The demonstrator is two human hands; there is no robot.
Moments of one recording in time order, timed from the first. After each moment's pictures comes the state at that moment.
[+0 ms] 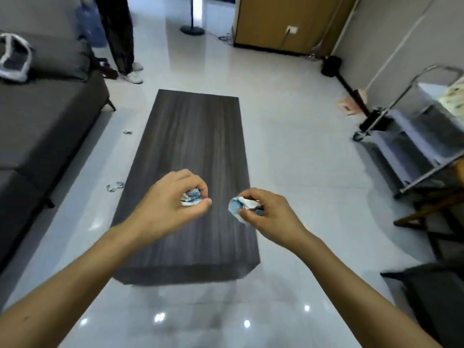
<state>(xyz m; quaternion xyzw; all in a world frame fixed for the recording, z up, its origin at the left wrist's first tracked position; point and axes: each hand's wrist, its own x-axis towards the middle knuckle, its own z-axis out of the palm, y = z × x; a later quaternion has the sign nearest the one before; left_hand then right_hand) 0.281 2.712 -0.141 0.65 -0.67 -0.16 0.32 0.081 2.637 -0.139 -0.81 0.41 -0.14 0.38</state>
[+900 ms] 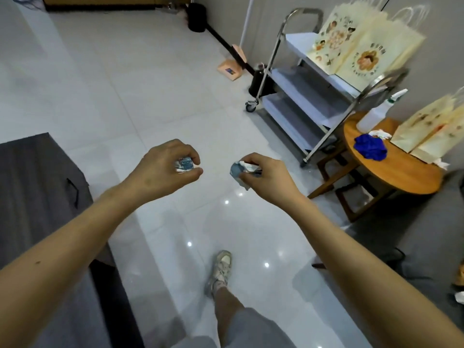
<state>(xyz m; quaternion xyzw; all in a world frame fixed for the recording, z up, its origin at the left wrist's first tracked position) -0.016 2.008 -0.159 0.50 -0.78 -0.28 0.25 -0.232 2.041 -0.149 -0.63 0.66 -0.25 0.31</state>
